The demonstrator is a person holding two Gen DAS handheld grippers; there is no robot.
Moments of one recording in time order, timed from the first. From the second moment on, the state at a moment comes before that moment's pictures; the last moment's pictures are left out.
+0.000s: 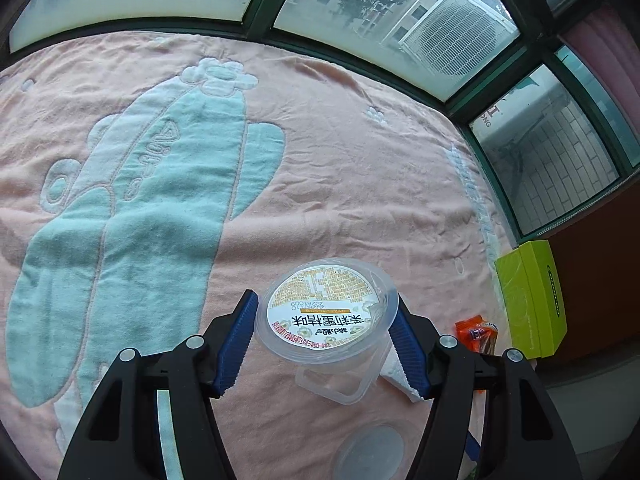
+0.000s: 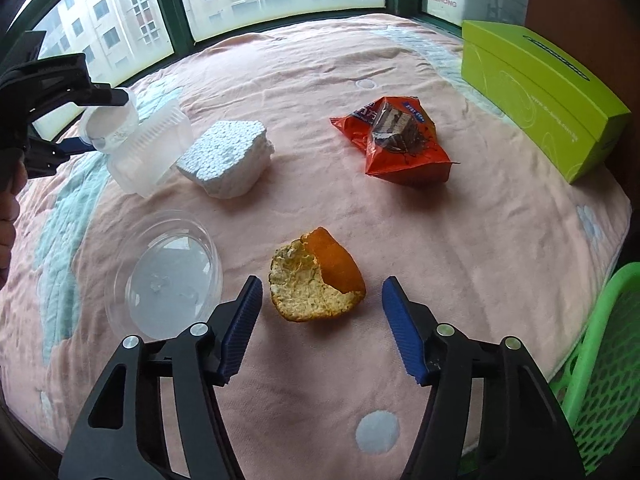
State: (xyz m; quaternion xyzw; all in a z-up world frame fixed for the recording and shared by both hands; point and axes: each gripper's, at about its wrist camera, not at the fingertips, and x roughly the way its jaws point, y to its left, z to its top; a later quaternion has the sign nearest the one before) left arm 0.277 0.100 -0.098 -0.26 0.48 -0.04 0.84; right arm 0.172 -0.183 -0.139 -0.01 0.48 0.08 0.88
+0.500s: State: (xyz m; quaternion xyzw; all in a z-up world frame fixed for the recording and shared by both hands) left arm 0.226 0.076 -0.059 -0.23 0.45 -0.07 0.86; right arm 0.153 -0.191 -0.114 0.01 0.45 0.08 0.89
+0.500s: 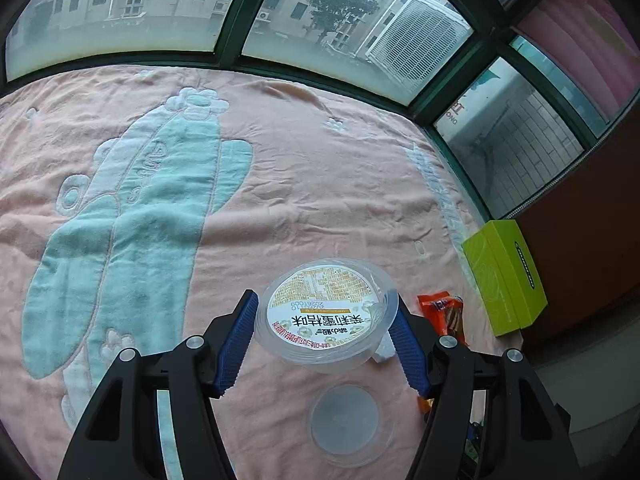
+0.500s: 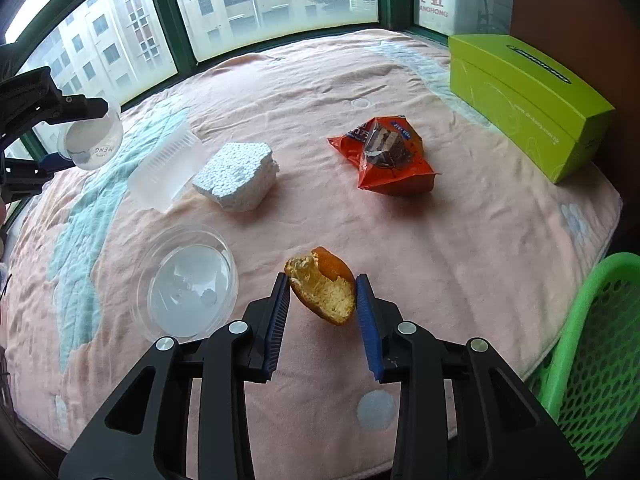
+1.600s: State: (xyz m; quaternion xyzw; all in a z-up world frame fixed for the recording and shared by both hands) left arm 0.131 -0.068 -0.001 -0.15 0.41 -0.21 0.88; right arm 0.031 -0.305 -0.026 0.06 0.38 0.00 0.92
